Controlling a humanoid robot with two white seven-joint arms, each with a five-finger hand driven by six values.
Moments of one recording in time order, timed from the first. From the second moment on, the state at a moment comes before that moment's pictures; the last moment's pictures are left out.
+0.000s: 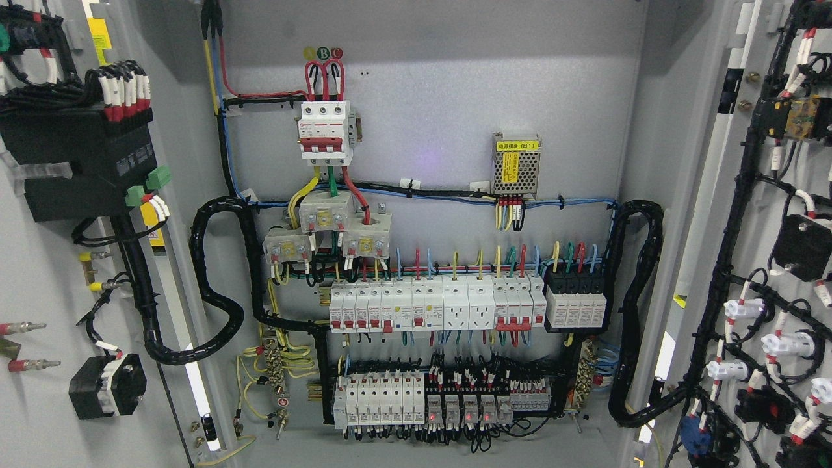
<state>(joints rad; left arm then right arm) 0.09 0.06 -0.13 -0.07 0.28 -0.19 -0.26 -0.30 -0.03 0.58 -1.71 -0.48 0.24 0.41</state>
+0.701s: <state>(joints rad) 0.37 0.11 -0.12 -0.73 0.28 -0.31 -0.23 0.27 -0.21 0.25 -1.92 -0.47 -0.19 0.39</state>
